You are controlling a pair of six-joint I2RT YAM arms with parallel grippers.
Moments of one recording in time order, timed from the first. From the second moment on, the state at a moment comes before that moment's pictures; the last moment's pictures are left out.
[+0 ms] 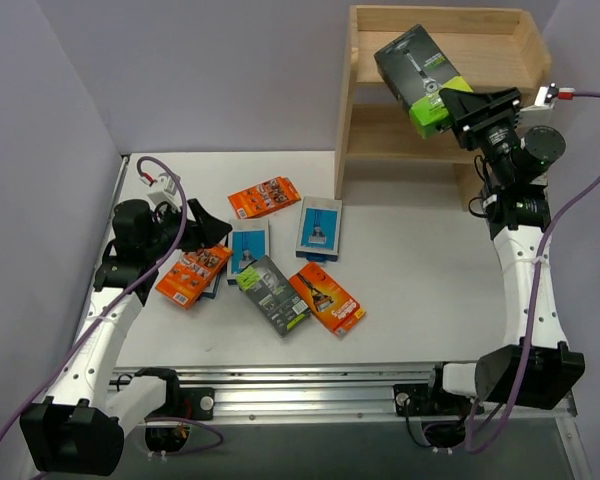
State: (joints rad) left arm -0.11 1.02 0.91 -0.24 0.49 -0.45; right arm -0.12 1.28 1.38 0.19 -0.45 1.16
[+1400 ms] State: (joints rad) left arm -0.11 1.06 0.87 -0.22 0.56 -0.49; right arm -0.27 1.85 2.11 -0.09 -0.26 1.10
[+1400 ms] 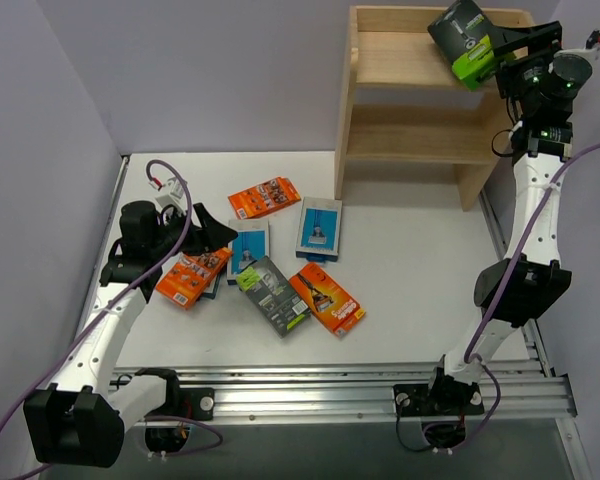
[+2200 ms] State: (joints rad) left arm -0.11 1.10 0.87 -0.22 0.61 -0.49; right arm -0.28 1.88 2.25 -0.28 -0.20 0.85
